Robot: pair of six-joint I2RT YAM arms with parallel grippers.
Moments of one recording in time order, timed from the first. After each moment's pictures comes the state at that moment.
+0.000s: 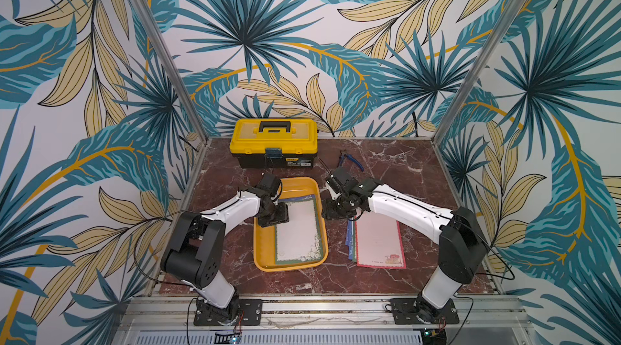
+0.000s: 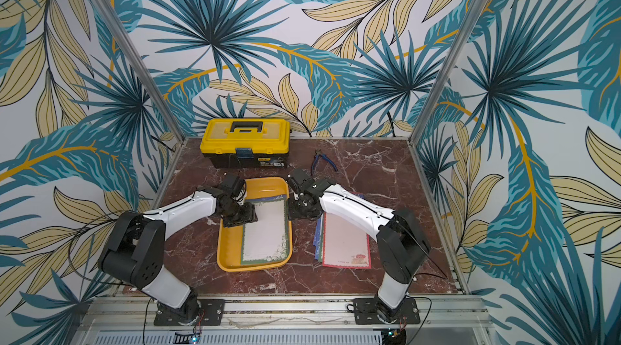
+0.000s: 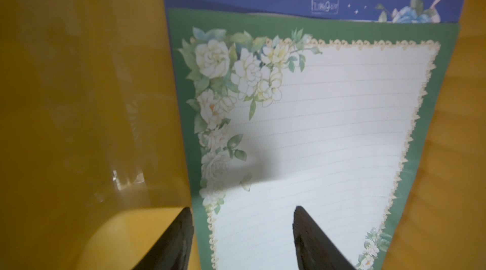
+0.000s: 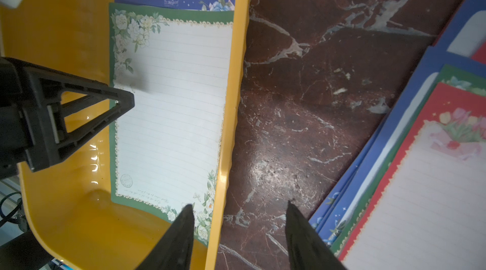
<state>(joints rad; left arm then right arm) -0.33 1.61 0.96 -0.65 0.20 -0.51 0.73 1.73 1.36 -0.79 -0.07 0.55</state>
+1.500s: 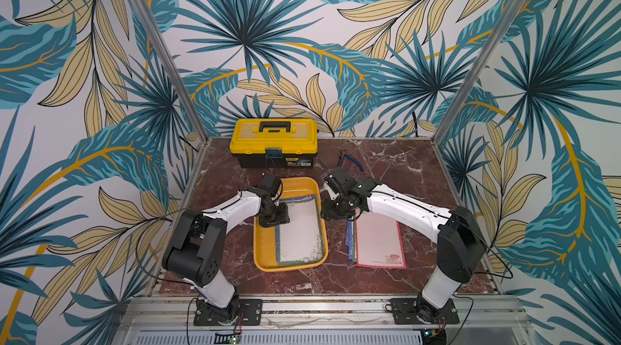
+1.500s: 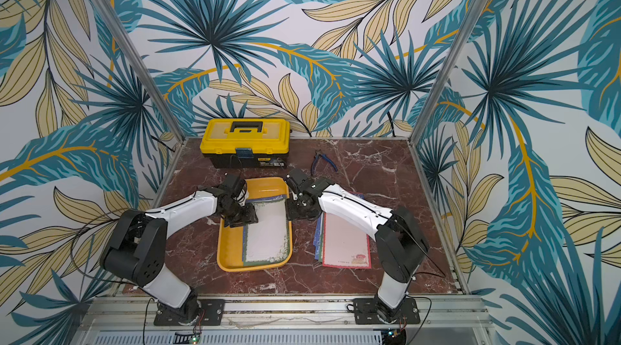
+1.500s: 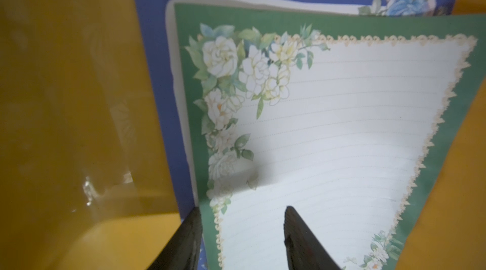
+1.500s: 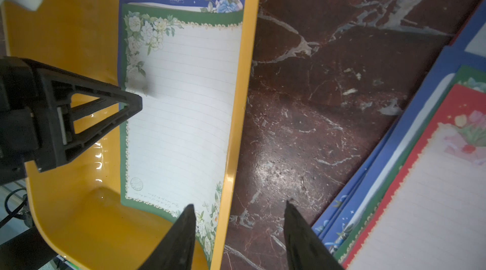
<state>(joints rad) -0.33 1.63 0.97 -0.65 0.26 -0.50 0.73 1.74 1.36 -0.78 -0.09 0.55</state>
